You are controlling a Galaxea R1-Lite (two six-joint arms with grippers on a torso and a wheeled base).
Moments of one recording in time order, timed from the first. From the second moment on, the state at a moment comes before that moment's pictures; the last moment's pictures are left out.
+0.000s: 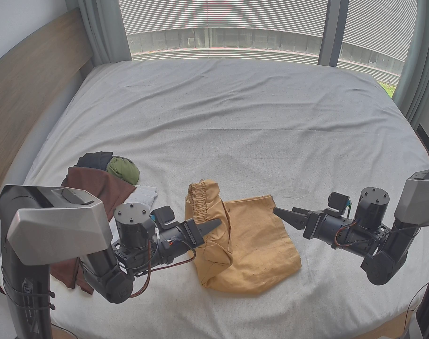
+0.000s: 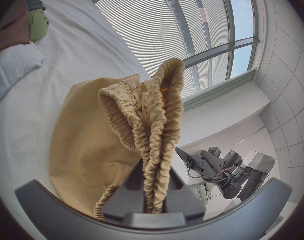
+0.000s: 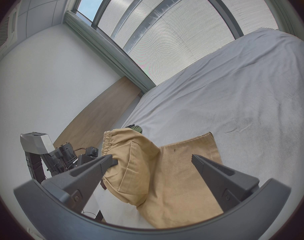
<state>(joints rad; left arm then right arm) -0.53 2.30 -0.62 -1.53 -0.37 -0.85 0.37 2.13 -0.42 -1.54 0.39 0.50</state>
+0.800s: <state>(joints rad) -0.60 2.33 -0.84 -1.26 -0.37 -0.86 0.30 2.12 -0.46 -1.54 0.39 0.51</state>
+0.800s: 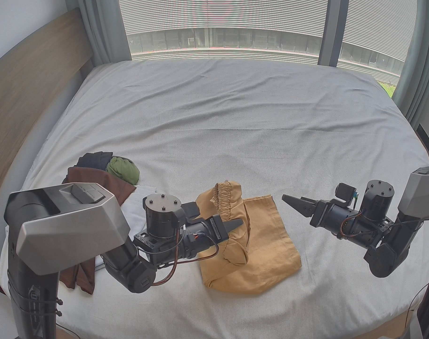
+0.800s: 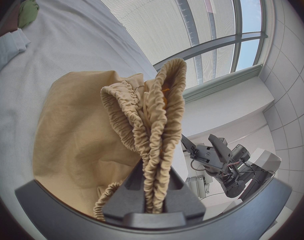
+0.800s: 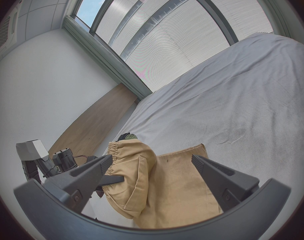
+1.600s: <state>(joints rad) -0.67 2.41 -0.97 -1.17 -0.33 -0.86 0.30 2.12 -0.47 -1.54 0.39 0.51</state>
